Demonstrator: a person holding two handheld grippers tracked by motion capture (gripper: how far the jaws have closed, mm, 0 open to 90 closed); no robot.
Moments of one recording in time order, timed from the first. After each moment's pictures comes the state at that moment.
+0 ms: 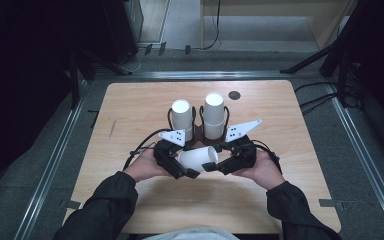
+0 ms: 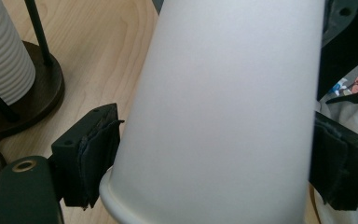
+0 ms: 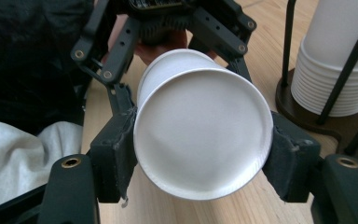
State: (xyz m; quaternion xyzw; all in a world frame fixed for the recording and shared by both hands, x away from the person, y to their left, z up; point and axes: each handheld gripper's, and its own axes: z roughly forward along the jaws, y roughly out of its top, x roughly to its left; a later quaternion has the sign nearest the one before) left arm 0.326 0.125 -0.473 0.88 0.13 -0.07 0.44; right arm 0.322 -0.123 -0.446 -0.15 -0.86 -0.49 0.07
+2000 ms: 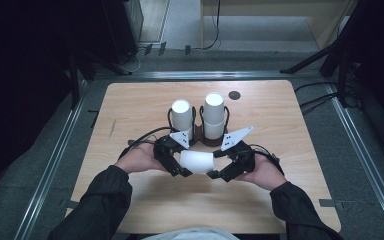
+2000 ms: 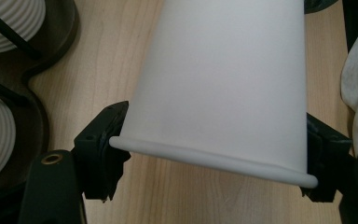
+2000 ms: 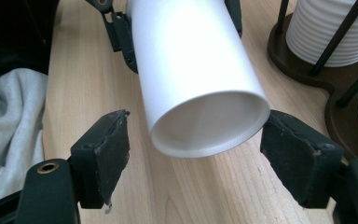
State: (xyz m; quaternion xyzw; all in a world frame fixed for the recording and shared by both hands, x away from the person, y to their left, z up) left arm 0.337 0.118 -0.469 0.95 0.10 -0.04 0.28; right arm 0.323 -0.121 -0.472 -0.14 -0.90 -0.40 0.04
